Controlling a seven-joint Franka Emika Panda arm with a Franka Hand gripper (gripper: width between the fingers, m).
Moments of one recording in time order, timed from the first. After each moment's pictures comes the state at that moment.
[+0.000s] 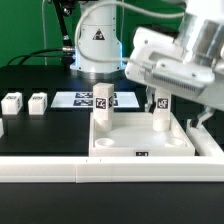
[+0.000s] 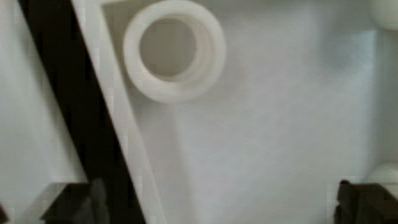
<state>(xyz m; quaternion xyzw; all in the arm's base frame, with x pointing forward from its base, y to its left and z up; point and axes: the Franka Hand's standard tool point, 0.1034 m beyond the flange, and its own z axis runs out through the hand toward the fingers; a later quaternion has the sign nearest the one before) 0.567 0.104 0.065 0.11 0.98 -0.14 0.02</state>
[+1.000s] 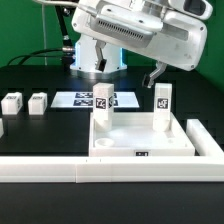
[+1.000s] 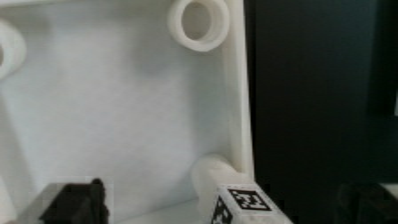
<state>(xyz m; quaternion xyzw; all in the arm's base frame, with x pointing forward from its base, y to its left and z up) 0.556 0.022 0.119 0.09 0.98 -0.15 0.02</state>
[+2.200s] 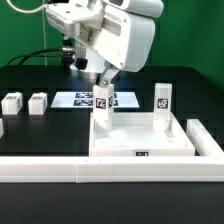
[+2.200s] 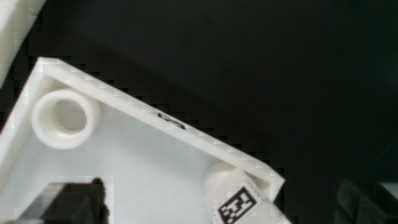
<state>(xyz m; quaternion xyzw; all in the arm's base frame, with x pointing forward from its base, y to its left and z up) 0.537 -0.032 0.118 0.53 0.84 -0.12 0.05</state>
